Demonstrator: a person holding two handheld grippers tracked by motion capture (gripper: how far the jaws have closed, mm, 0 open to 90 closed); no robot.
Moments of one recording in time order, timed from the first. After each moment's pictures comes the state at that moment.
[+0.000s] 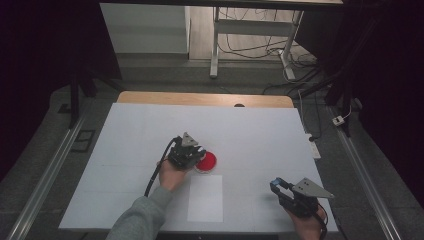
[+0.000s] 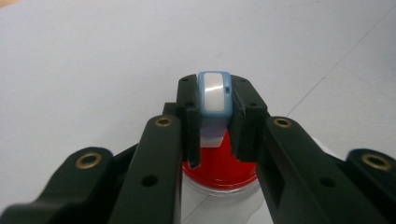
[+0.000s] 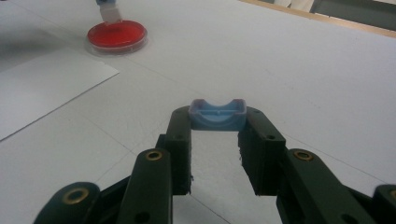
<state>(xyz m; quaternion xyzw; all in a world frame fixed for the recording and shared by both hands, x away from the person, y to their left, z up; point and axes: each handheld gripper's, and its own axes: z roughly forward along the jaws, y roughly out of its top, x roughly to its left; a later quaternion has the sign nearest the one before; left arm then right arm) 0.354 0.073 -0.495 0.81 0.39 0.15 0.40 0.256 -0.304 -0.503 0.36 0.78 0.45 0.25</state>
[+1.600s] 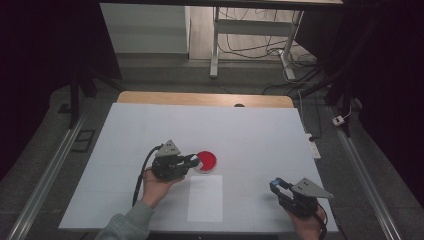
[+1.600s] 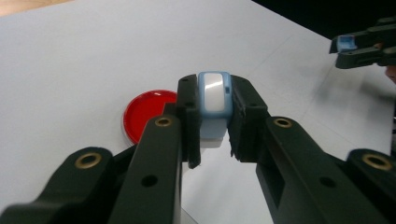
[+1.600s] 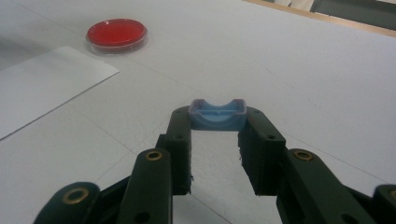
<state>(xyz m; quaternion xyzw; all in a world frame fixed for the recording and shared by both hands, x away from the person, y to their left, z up) 0.302 0.110 -0.473 0.79 0.35 0.09 0.50 0.256 -0.303 -0.503 0.36 0.78 0.45 0.25</state>
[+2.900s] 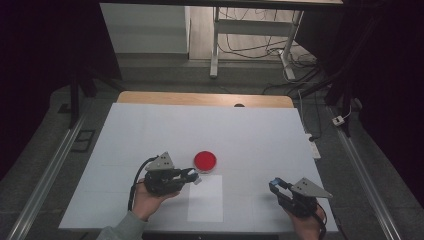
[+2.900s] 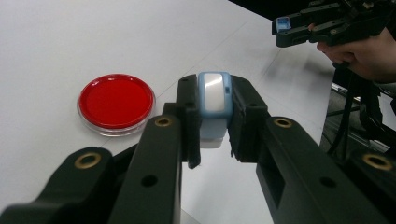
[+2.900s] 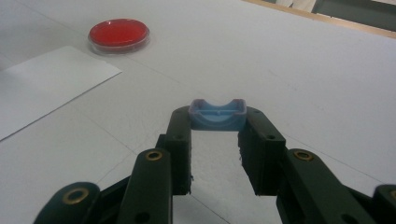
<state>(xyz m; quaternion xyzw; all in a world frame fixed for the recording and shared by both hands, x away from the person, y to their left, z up) 0.265 0.118 -0.466 0.81 0.31 0.06 0.50 0.257 -0.301 -0.503 0.35 0.78 0.45 0.25</state>
